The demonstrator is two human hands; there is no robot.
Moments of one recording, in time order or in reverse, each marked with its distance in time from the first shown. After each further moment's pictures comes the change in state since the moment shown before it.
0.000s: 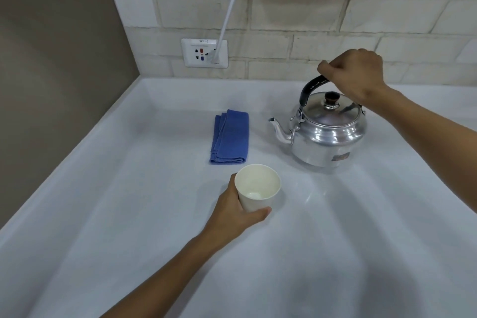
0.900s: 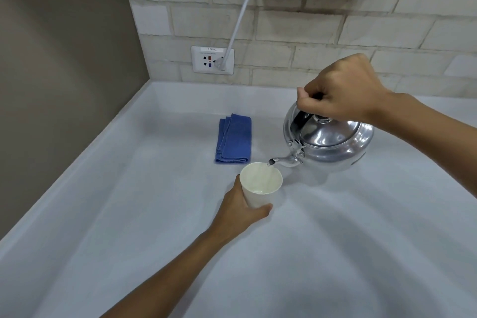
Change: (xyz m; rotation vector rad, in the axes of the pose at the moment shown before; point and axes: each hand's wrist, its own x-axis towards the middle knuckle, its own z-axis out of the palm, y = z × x) left_hand -0.003 -0.006 0.005 0.024 0.056 0.043; right_hand -0.049 -0.070 -0.057 -0.196 0.056 -0.594
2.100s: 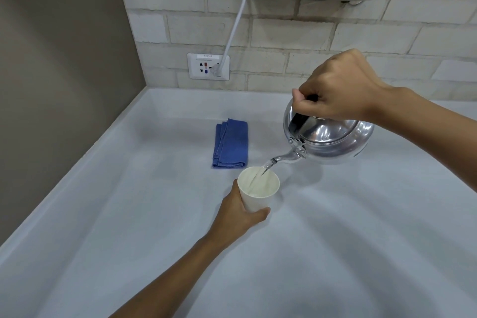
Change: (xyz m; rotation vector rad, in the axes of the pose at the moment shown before) left_hand -0.001 0.000 0.000 -0.005 -0.003 0.006; right_hand 0.007 -0.005 -0.020 -0.095 0.016 -0.155
